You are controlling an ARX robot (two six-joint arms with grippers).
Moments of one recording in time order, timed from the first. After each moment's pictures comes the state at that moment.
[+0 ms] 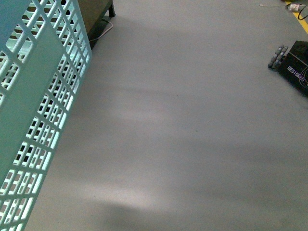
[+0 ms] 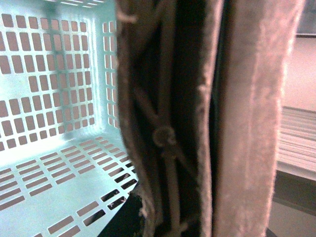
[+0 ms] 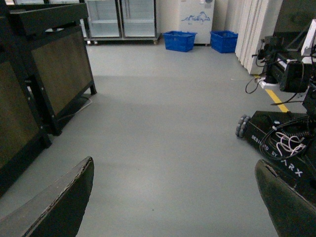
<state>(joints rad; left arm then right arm) 0.08 0.83 0.73 -0.33 0.16 -1.43 0.00 0.00 0.02 0.00 0.00 0.00</state>
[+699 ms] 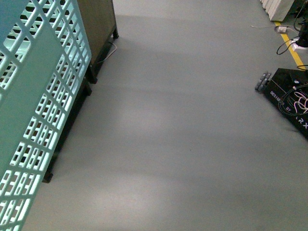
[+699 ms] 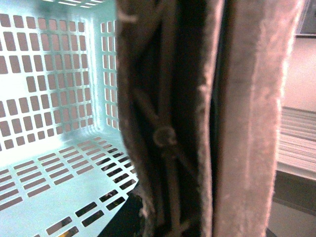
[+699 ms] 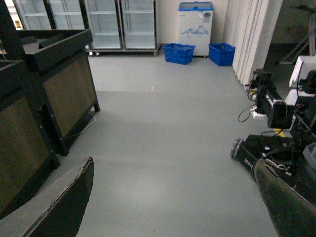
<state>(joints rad) 0.08 0.83 0.73 -0.33 0.16 -1.43 0.00 0.00 0.02 0.00 0.00 0.00</state>
